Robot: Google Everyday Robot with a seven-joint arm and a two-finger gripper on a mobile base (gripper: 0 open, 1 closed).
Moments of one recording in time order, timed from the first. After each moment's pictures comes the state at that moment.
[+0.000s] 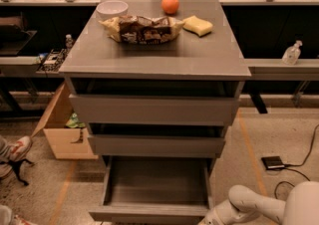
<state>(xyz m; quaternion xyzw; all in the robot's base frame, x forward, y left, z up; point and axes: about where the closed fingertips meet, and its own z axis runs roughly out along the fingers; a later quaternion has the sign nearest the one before) 0.373 -0.152 0.212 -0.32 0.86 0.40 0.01</state>
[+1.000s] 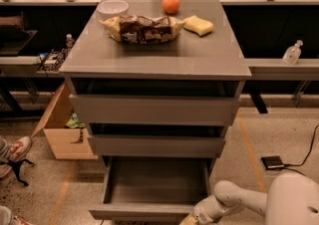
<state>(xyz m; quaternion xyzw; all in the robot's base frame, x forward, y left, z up) 0.412 -0.116 0.185 -0.36 0.86 0.37 0.05</state>
